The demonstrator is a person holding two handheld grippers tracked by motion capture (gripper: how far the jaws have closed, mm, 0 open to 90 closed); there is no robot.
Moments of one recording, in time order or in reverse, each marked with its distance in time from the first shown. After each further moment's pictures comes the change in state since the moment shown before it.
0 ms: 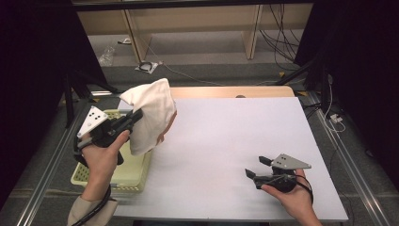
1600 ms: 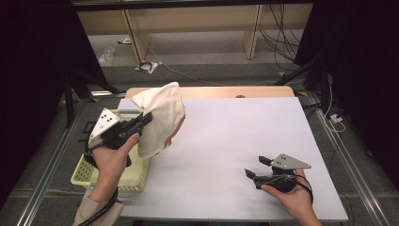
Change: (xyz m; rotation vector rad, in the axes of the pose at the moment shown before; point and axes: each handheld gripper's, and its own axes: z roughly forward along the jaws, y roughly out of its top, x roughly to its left) left arm -0.016 -0.009 0.012 0.027 -0.037 0.011; right arm 0.000 0.000 0.000 0.001 0.000 -0.001
